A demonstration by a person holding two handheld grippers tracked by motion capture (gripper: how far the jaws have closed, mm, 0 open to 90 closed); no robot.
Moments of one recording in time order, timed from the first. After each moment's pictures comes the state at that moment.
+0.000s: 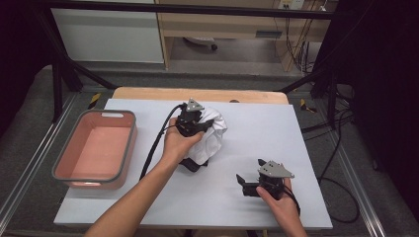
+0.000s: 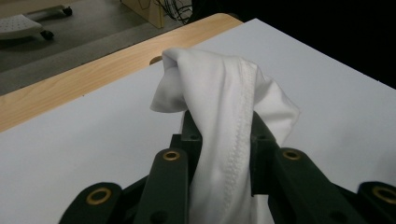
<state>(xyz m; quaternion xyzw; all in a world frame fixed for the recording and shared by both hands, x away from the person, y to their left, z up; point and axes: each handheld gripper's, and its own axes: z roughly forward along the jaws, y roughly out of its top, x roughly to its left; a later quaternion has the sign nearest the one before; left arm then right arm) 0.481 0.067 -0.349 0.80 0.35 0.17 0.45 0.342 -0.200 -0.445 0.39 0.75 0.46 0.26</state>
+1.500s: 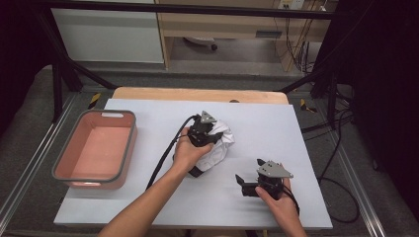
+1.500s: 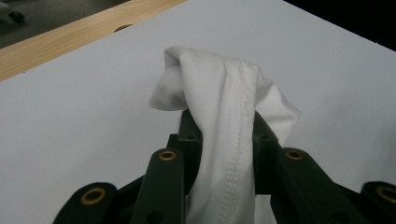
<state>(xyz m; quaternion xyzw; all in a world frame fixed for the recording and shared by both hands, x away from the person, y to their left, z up) 0.476 0.036 -0.385 0.83 0.33 0.14 0.43 0.342 -0.198 -0.445 0.38 0.76 0.46 0.27</state>
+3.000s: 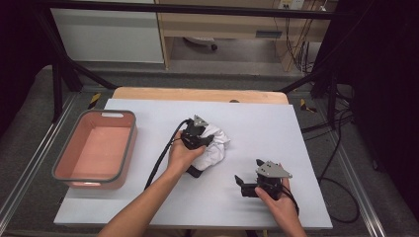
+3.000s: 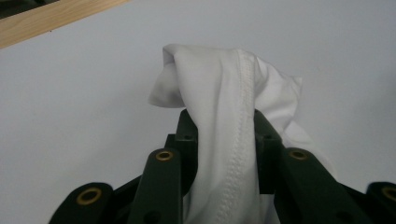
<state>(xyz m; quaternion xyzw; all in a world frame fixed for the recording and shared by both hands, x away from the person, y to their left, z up) 0.485 0.056 -0.415 0.83 0.36 0.16 0.40 0.342 -0.196 -0.446 0.38 0.76 0.46 0.26</state>
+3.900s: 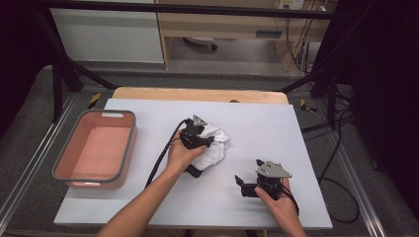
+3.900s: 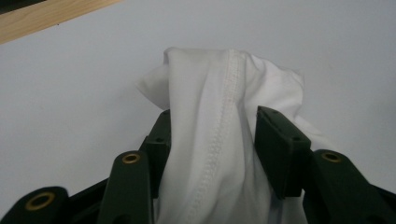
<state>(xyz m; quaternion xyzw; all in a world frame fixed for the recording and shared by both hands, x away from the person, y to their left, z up) 0.488 0.058 -0.418 0.82 0.37 0.16 0.40 0.342 -0.196 -0.447 0.38 0.76 0.45 0.26</state>
